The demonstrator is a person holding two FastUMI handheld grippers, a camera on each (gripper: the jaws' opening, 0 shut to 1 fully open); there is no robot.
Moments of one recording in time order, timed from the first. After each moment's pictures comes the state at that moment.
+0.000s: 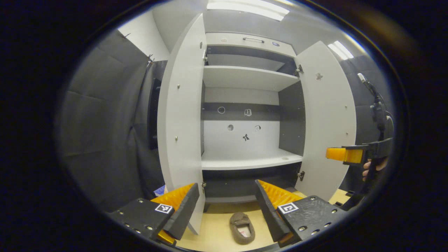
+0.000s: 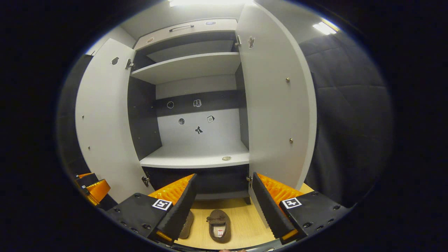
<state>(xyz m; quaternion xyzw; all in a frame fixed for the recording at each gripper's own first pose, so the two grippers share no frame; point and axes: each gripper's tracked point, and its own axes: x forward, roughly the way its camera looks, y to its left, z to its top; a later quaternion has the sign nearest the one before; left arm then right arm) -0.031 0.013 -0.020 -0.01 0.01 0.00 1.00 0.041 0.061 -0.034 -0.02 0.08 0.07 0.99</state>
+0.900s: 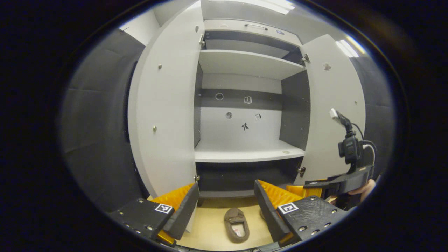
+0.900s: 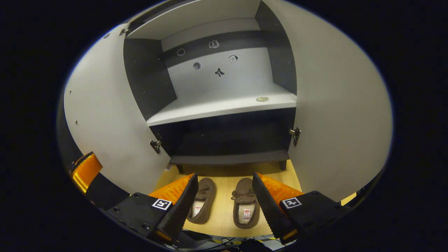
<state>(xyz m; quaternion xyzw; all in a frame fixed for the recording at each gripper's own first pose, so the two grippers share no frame) 0.014 -0.001 -0.038 -0.01 0.08 0.00 1.00 0.083 0.125 -0.192 0.00 0.32 0.17 0.93</state>
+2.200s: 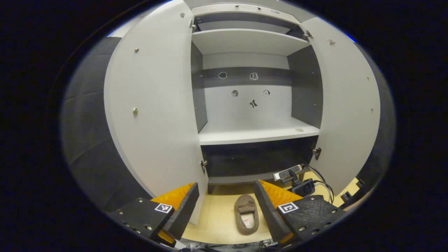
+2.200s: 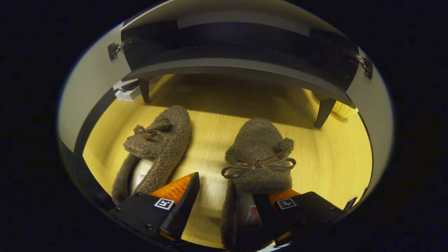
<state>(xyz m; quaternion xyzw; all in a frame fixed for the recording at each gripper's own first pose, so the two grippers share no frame) 0.020 0.004 -0.075 0.04 0.17 0.05 0.98 0.116 0.122 -0.437 -0.17 0.45 0.15 0.86</state>
